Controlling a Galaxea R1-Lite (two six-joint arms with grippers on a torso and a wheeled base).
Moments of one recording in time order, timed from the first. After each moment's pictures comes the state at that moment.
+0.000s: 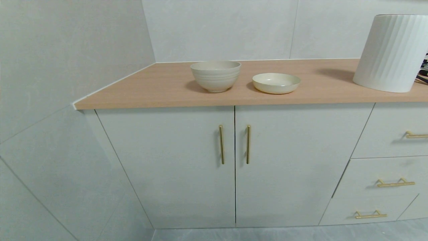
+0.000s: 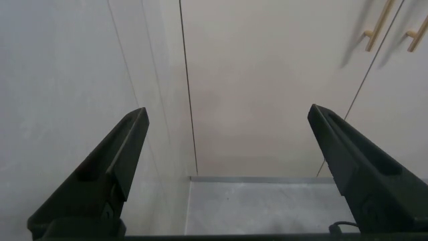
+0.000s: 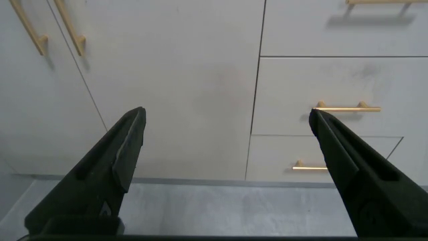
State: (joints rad) left arm 0.00 0.00 0.00 0.00 0.02 -0.01; right arm 0.00 0.00 0.00 0.00 0.05 0.00
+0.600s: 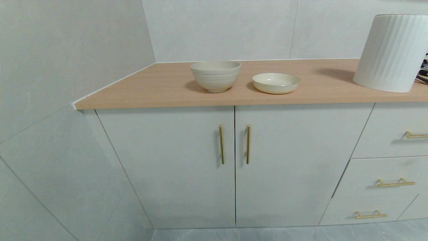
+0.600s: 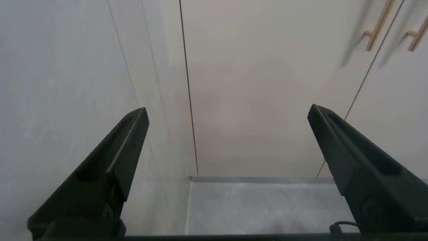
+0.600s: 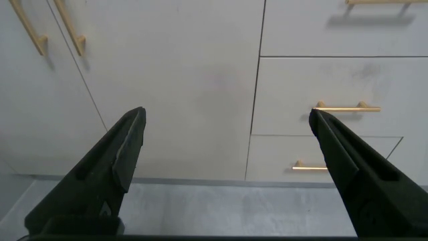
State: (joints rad) left arm 0.00 0.00 0.00 0.00 0.02 0.00; right arm 0.00 0.00 -0.01 -0.01 0.05 0.00
